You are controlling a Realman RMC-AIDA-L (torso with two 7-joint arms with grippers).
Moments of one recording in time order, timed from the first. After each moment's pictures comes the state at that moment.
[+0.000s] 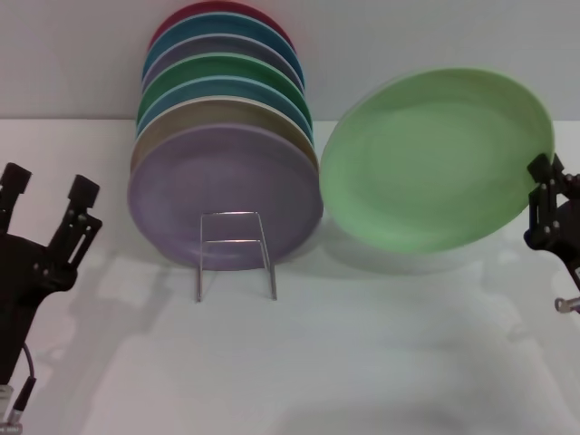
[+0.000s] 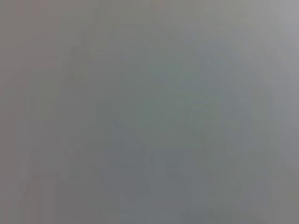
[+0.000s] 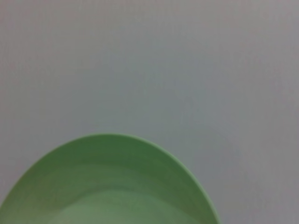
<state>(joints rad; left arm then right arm) -0.19 -2.07 -0.62 -0.32 2.36 1.70 -0.31 0.22 2.07 0.85 0.35 -2.51 -1.43 0.18</state>
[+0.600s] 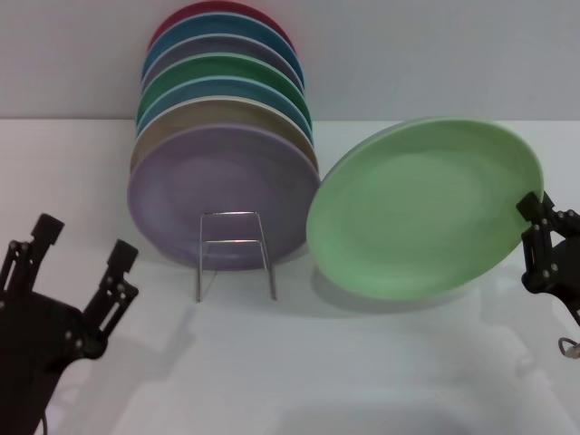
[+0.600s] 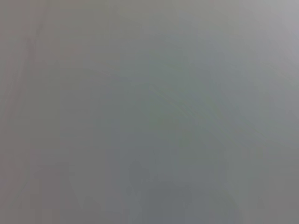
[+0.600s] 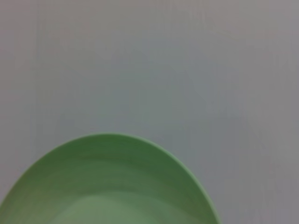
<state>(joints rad) -0.12 -2.07 -0.45 -0.33 2.36 1.76 -0.17 0.21 2.08 0.80 0.24 -2.58 -1.54 0.25</state>
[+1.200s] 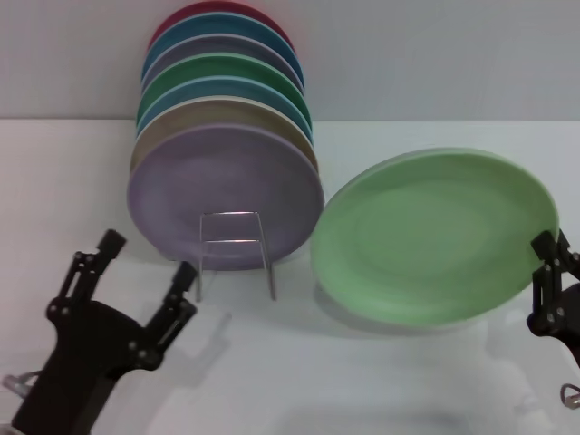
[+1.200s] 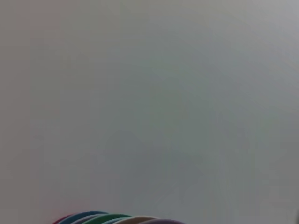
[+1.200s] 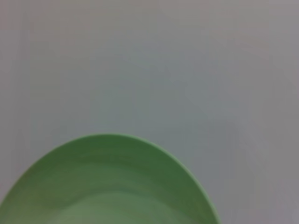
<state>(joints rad) -0.14 -2.08 -0.39 -0.39 2.37 1.64 -0.07 0.02 2.09 0.73 0.45 -2.52 -1.50 0.04</state>
